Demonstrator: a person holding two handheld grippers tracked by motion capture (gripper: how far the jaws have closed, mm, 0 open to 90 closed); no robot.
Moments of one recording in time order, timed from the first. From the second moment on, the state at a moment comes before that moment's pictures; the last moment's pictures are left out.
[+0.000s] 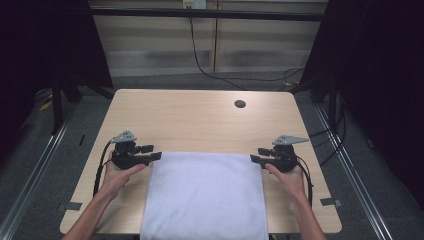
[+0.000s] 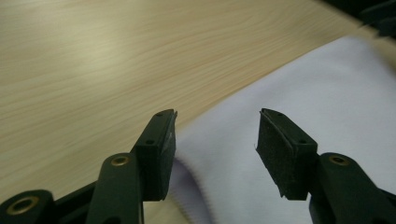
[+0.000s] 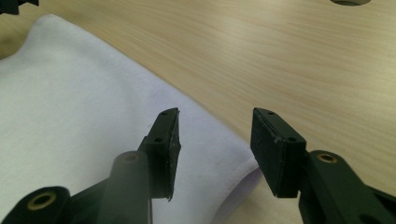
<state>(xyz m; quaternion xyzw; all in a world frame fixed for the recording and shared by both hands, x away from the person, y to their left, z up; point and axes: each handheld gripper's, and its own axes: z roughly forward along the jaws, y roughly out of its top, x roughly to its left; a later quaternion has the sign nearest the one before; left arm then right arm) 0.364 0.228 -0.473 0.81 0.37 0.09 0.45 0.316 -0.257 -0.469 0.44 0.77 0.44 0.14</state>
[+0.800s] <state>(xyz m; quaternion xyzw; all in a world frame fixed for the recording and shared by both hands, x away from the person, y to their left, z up) 0.395 0.235 -0.504 0.81 0.37 0.04 0.44 0.338 -0.263 -0.511 0.48 0.77 0.42 0.10</state>
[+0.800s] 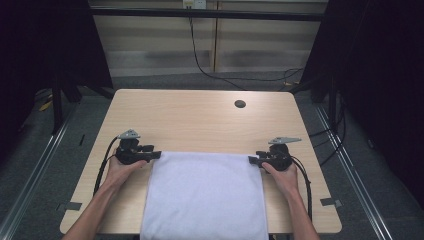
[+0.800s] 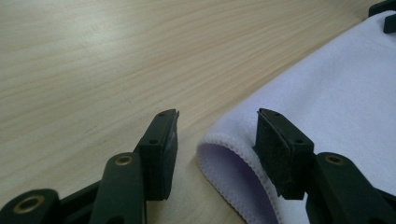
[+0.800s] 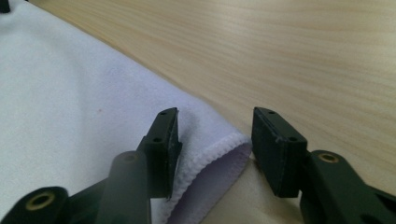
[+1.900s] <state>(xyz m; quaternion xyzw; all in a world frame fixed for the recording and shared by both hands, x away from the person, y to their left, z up) 0.411 0.226 -0.447 0.77 0.35 0.05 0.53 0.348 -0.269 -0.436 0.44 0.74 0.50 0.14</state>
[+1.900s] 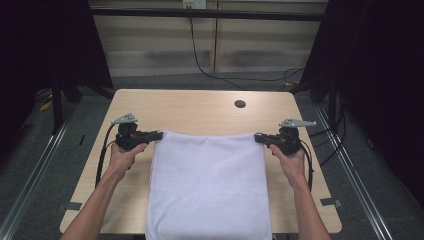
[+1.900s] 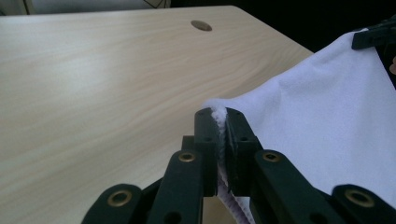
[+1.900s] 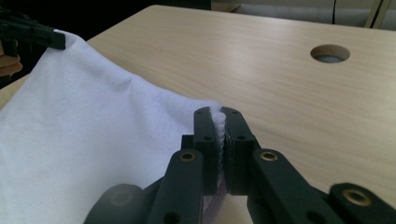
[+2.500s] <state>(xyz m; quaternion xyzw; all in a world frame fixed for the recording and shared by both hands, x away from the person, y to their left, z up) 0.435 0.227 -0.383 0.75 0.33 0.09 0.57 0.368 -0.266 -0.380 0.42 0.72 0.52 0.18</state>
